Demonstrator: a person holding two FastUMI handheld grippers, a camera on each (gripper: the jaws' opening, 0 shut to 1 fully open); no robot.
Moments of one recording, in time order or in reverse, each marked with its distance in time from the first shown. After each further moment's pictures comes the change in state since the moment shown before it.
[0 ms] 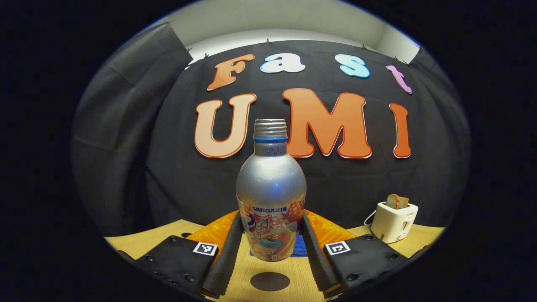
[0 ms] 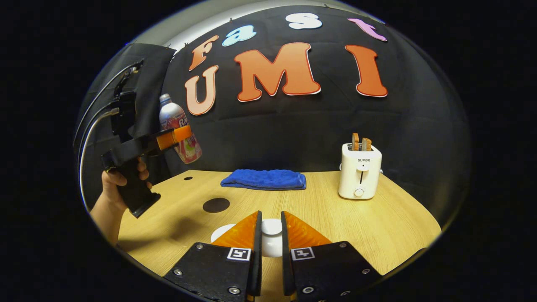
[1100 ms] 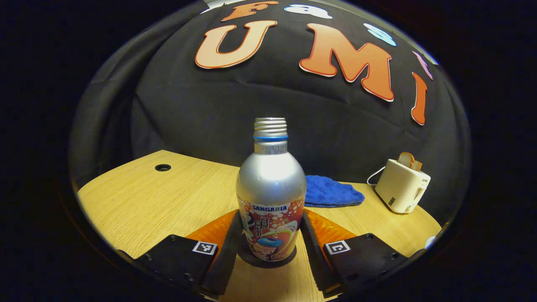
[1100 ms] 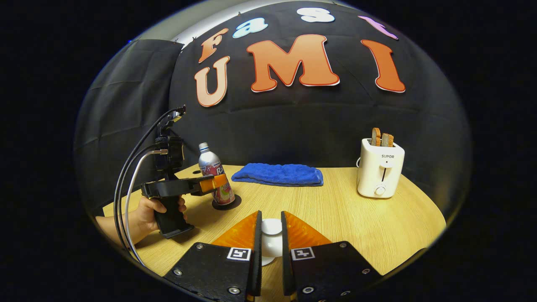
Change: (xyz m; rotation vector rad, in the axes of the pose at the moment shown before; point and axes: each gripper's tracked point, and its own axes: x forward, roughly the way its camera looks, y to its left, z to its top) left arm -0.020 0.001 -0.113 -0.087 0.393 -0.016; right arm 0.027 0.028 -0.018 -0.025 0.063 0.072
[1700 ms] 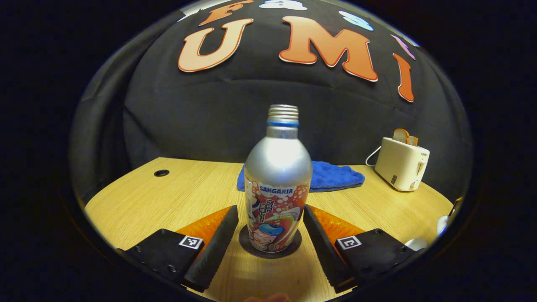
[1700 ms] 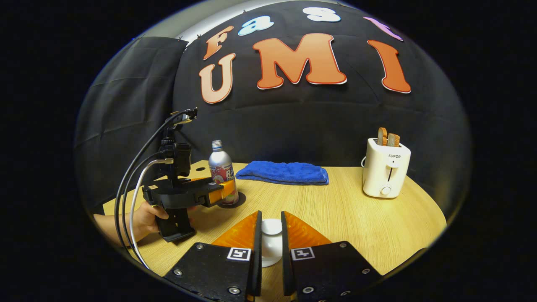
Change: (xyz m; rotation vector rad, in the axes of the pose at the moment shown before) left arm -0.007 0.007 -0.009 0.150 0.013 -0.027; right arm 0.002 0.012 -0.001 -0.019 -0.001 0.016
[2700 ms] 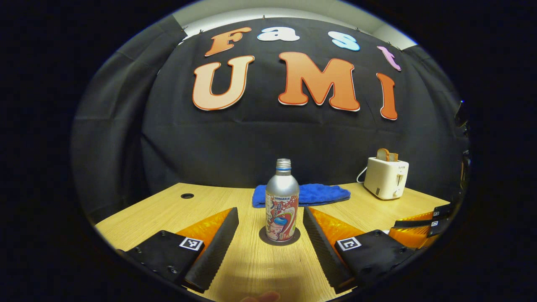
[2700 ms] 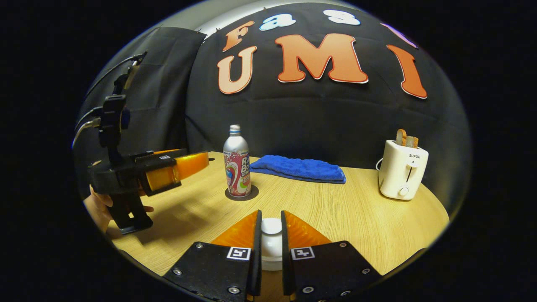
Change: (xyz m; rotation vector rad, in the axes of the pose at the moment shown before) left arm -0.049 0.015 0.042 0.024 -0.212 0.031; right arm 0.028 0.029 -0.036 -0.090 0.010 0.045
